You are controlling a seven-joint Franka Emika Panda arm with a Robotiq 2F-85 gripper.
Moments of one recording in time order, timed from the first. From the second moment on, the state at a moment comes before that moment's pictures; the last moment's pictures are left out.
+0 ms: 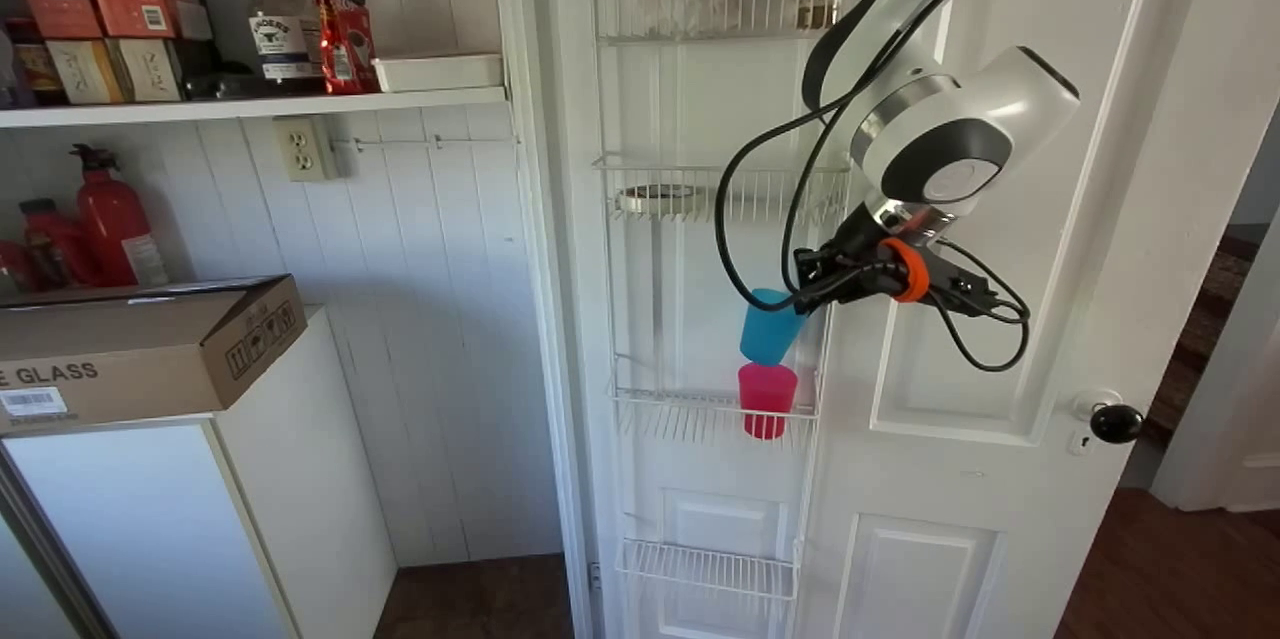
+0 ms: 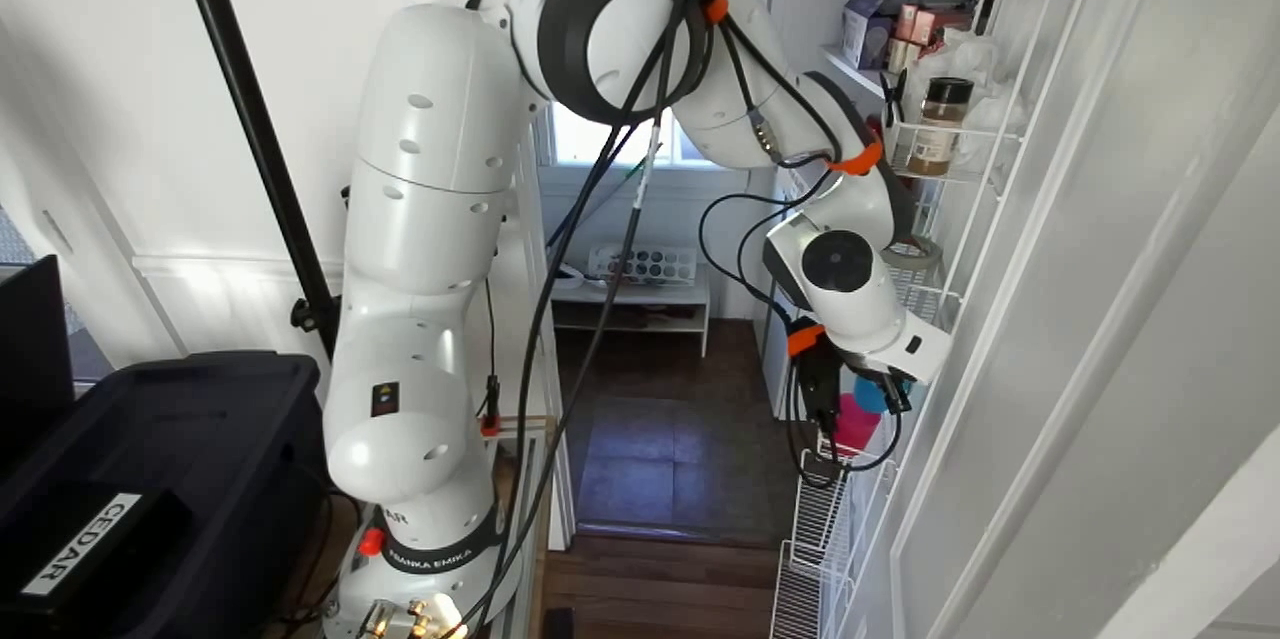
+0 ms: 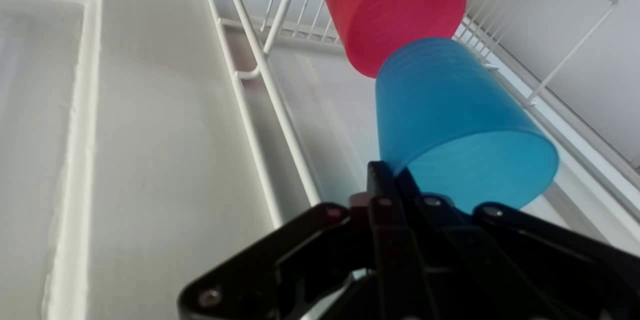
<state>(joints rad) 0.28 0.33 0.12 -2.18 1.73 3.14 -1.23</state>
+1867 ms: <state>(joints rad) 0.36 0.44 0.03 -2.07 2.34 2.94 -1.77</state>
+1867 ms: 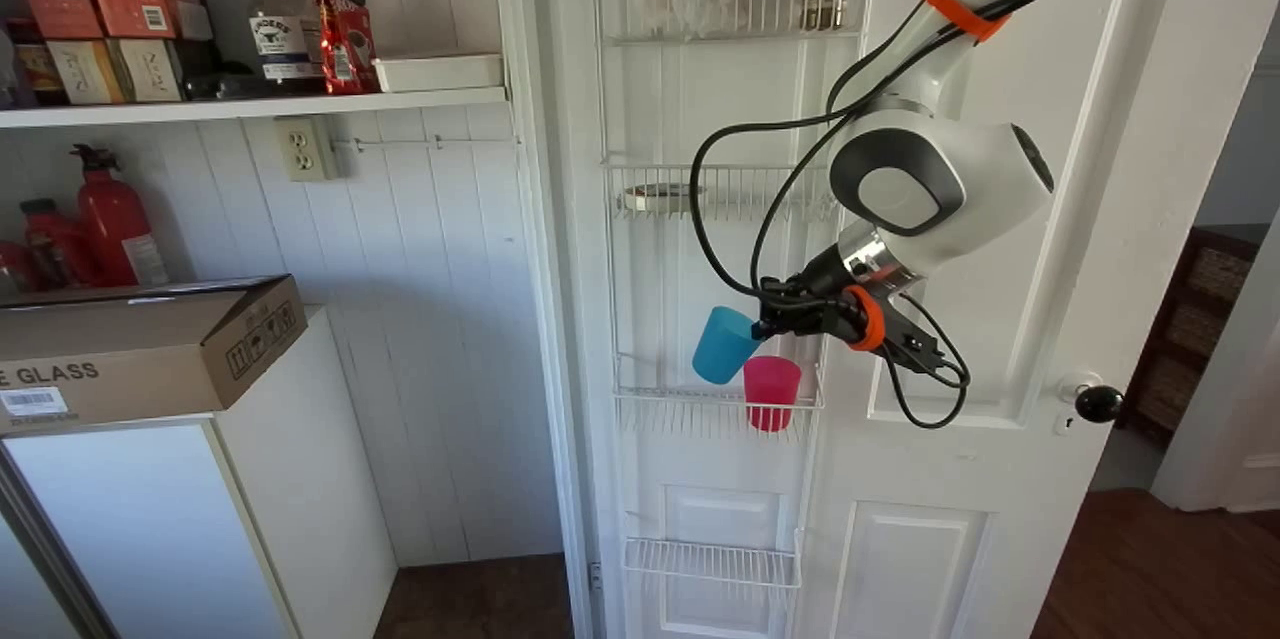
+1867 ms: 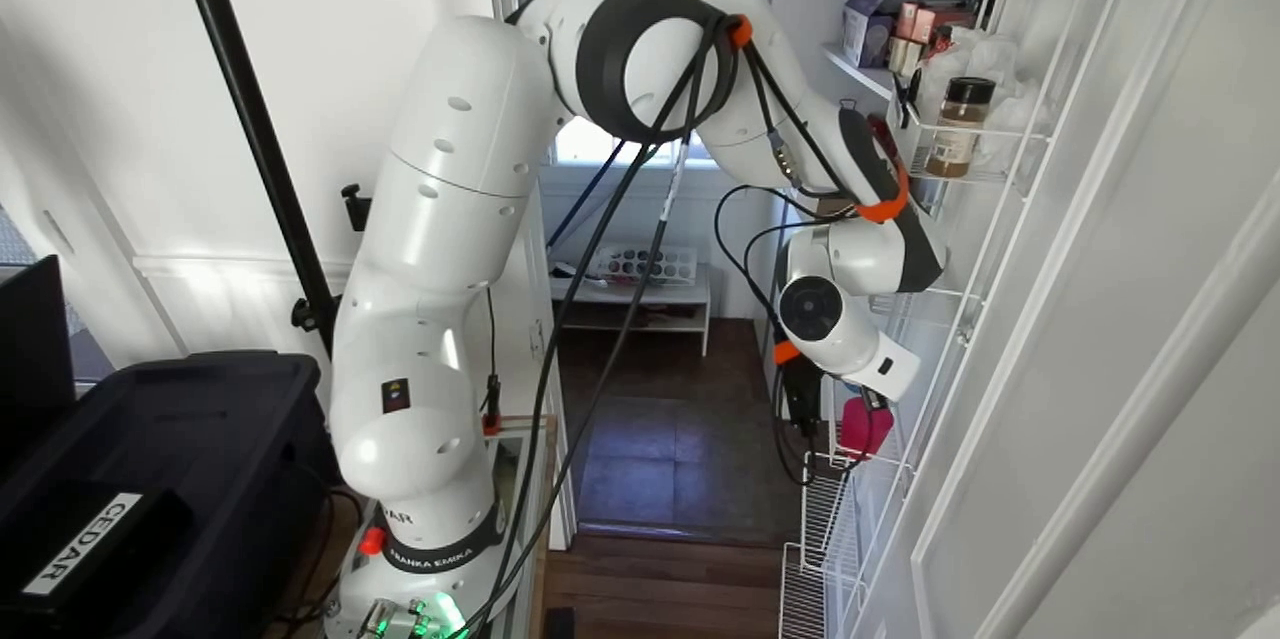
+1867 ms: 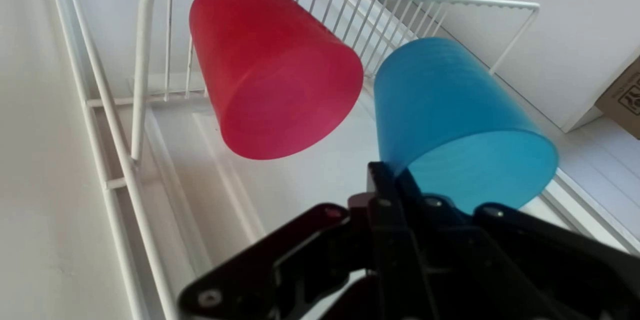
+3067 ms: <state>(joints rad) 0.34 0.42 0.05 -2.11 2.28 2.93 -1.69</state>
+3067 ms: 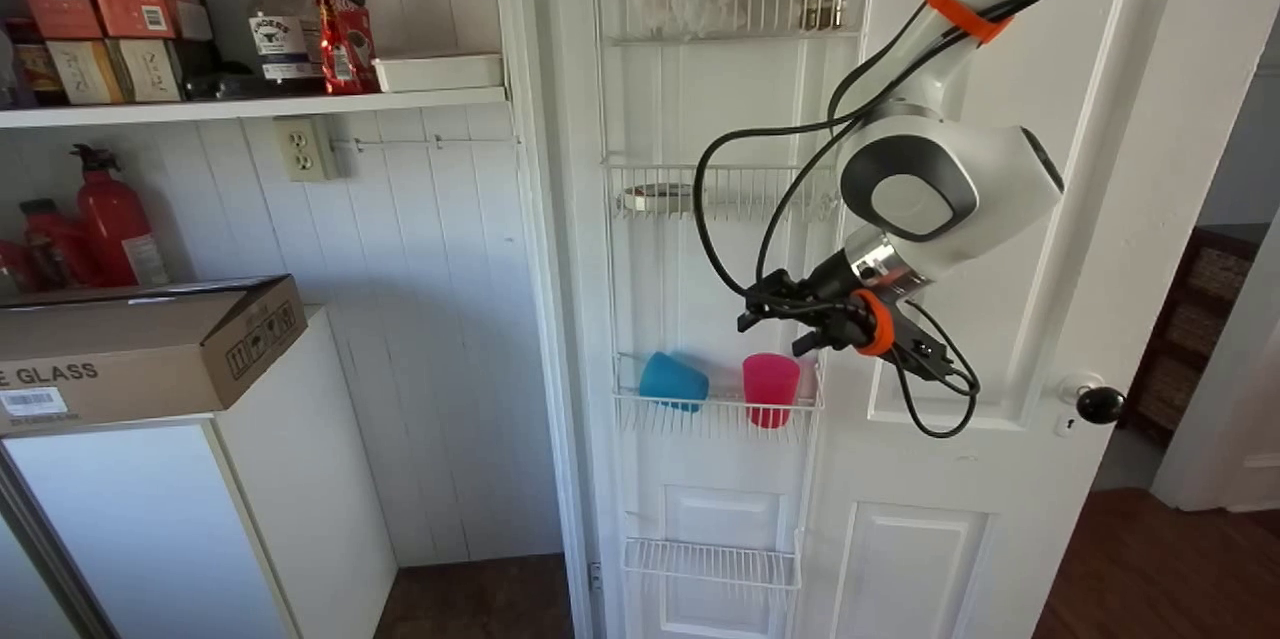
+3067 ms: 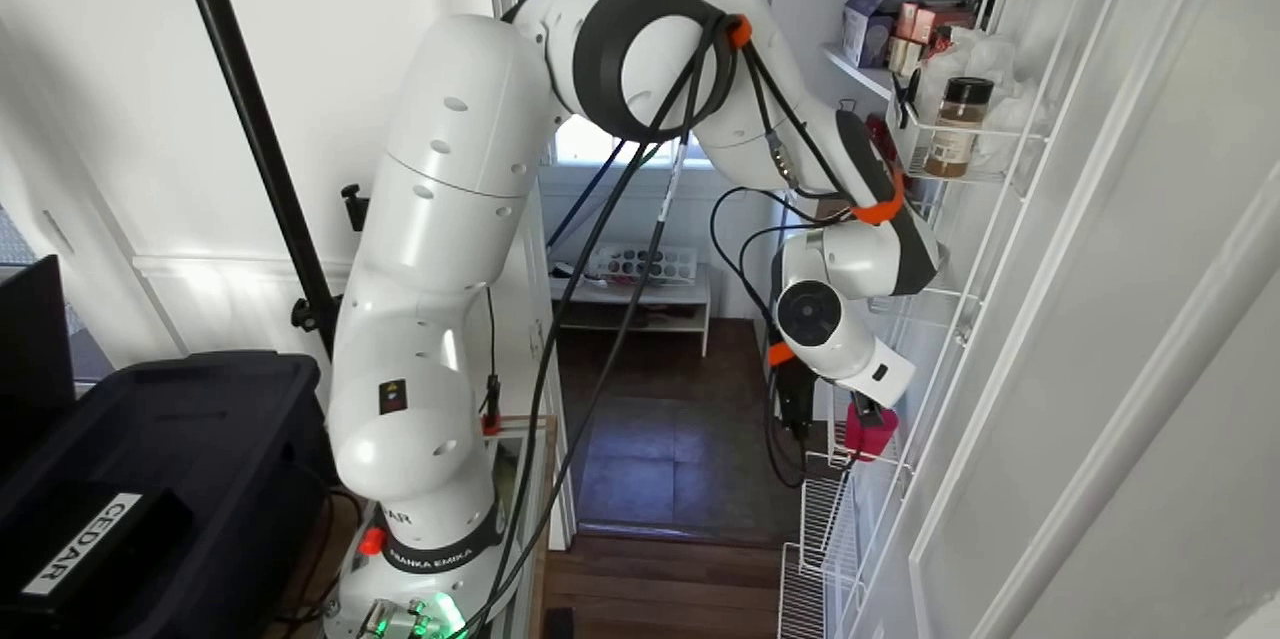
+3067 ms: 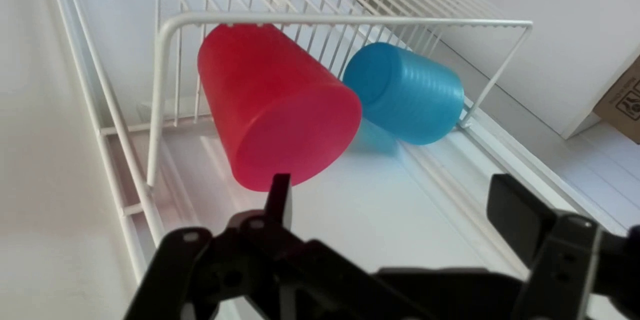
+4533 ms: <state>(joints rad) 0.25 0.16 0.11 -2.48 1.80 2.94 -1.32</state>
